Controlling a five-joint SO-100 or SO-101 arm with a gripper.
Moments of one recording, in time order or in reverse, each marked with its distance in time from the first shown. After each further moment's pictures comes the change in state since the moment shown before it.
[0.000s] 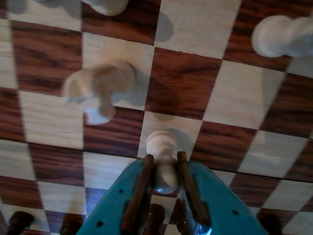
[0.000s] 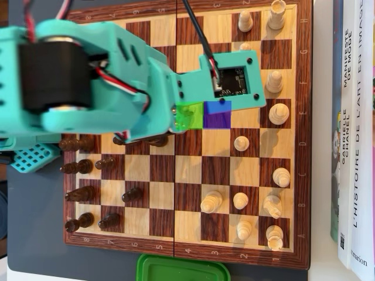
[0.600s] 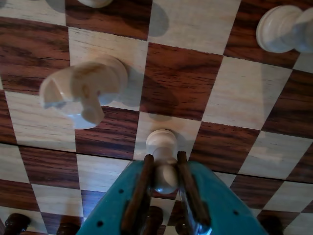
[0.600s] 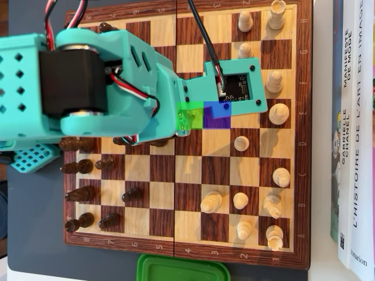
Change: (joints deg) arm 0.5 -0.5 0.0 -0.1 0.0
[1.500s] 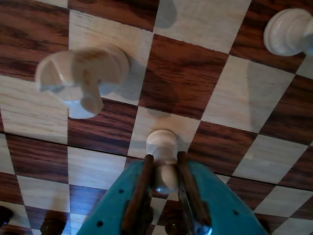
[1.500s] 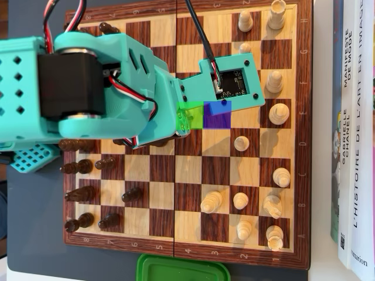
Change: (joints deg) arm 0.4 0.2 1.8 -0.5 -5.1
